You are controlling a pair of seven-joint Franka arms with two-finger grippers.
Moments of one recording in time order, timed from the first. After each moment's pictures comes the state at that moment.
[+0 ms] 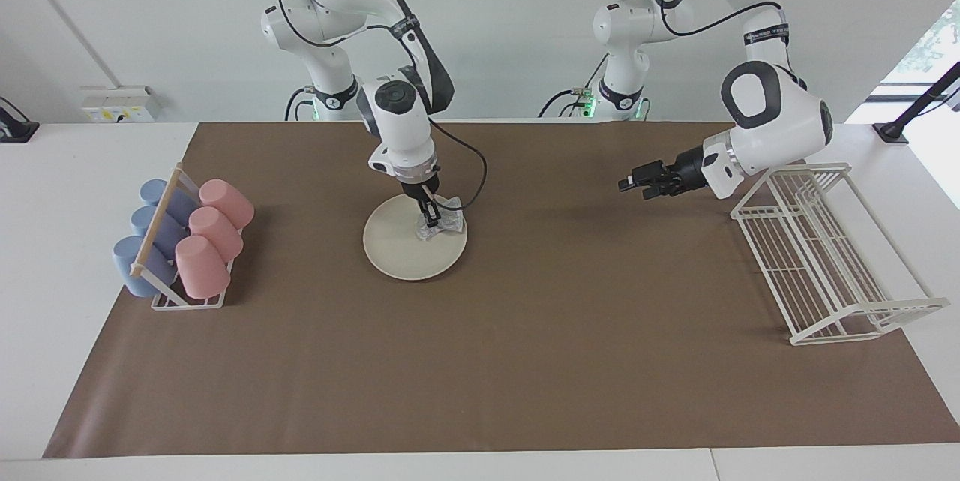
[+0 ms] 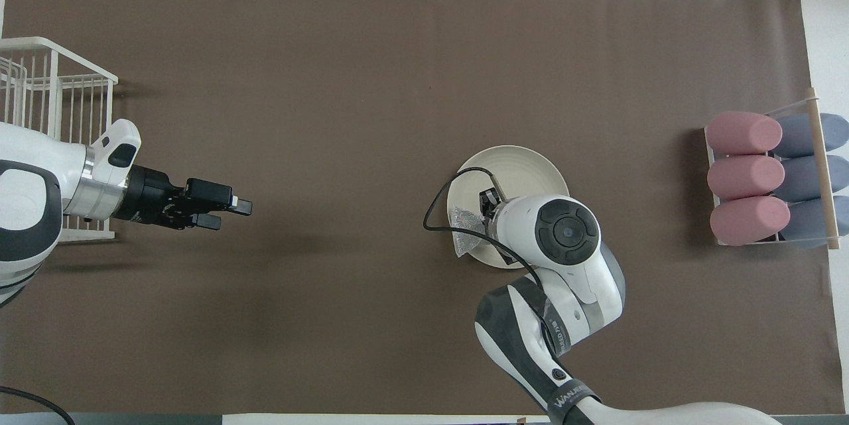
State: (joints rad) left arm 0.08 0.02 -0.09 -2.14 -0.69 1.81 0.22; right arm 0.46 0.13 0.06 -2.28 0.08 2.52 1.67
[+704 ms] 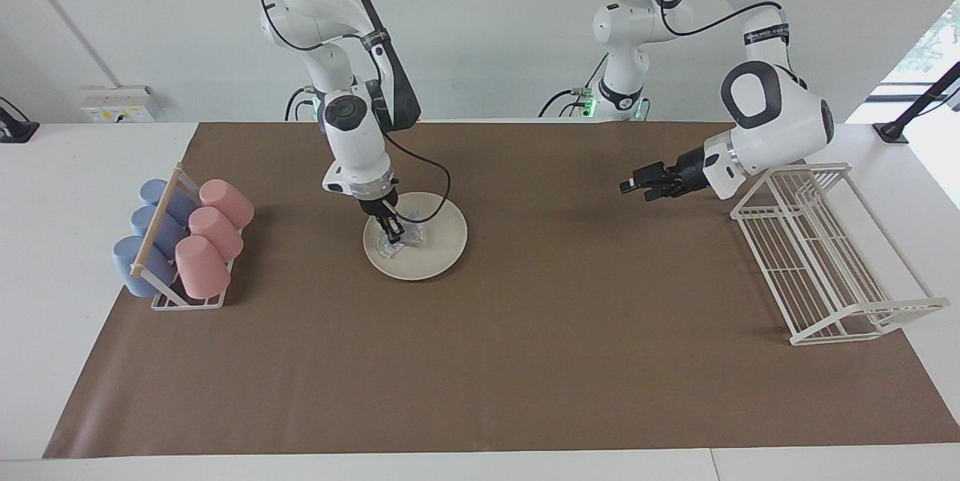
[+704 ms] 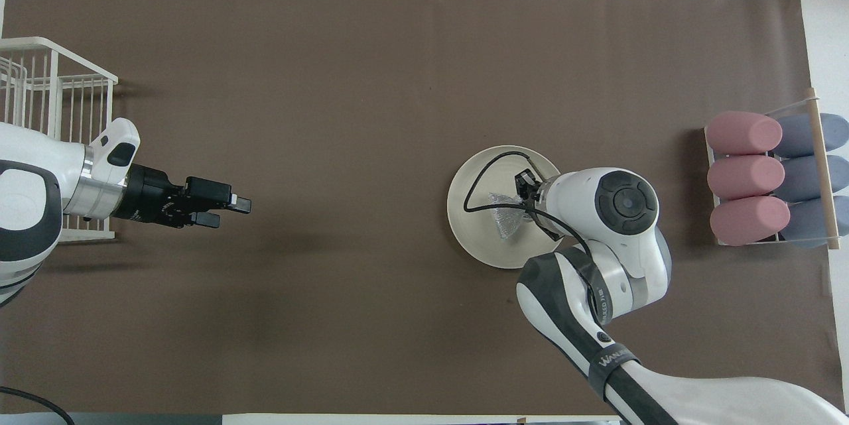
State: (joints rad) left arm 0.08 0.02 -0.09 -2.14 -0.69 1.83 0.22; right arm 0.29 0.13 0.05 -2.28 0.08 2.52 1.29
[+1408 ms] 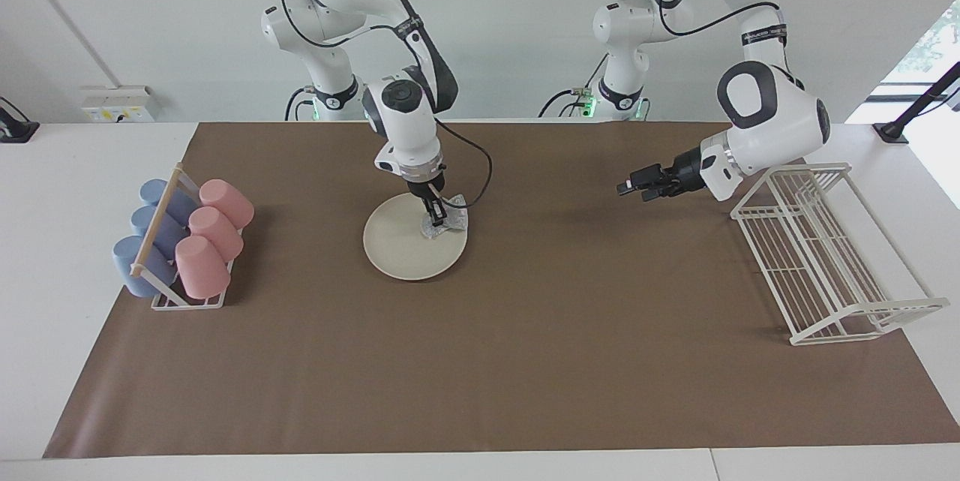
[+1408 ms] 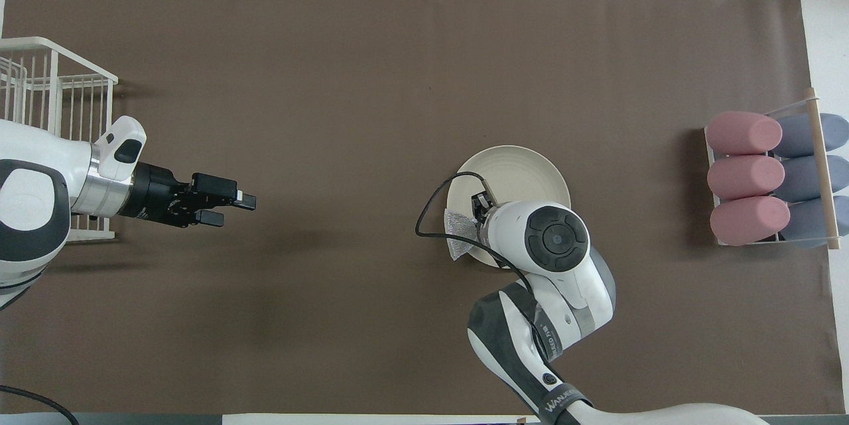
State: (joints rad) left arm 0.07 0.02 -0.10 -2.14 -0.69 1.85 0.16; right arm 0.48 0.14 0.06 -2.28 0.08 2.55 1.69
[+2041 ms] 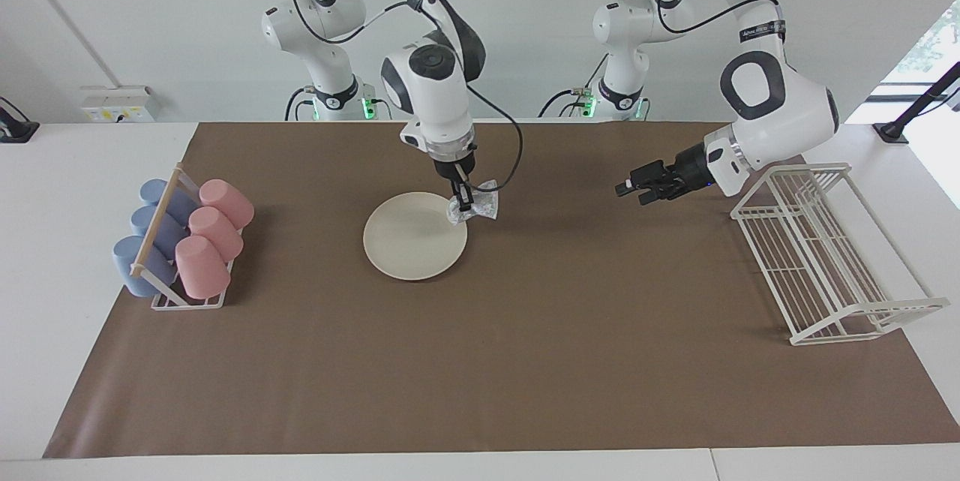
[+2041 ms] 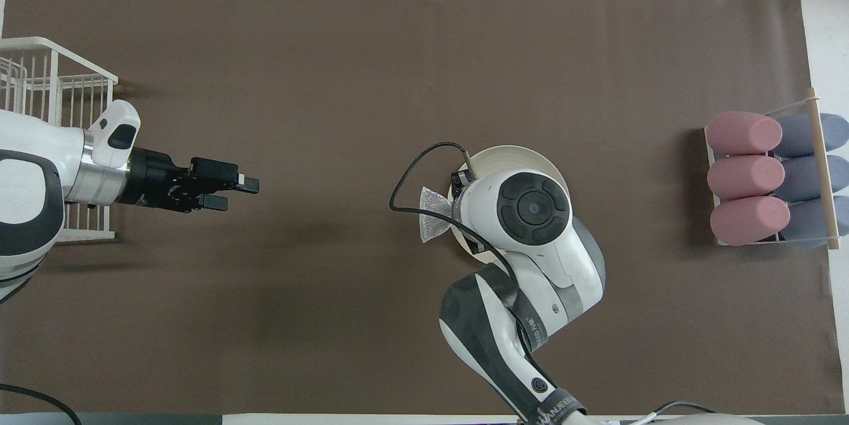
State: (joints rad) left arm 0.06 0.02 -0.10 -2.06 -0.84 1.85 0.16; right arm 0.54 0.16 0.06 -1.89 0.08 2.16 1.93
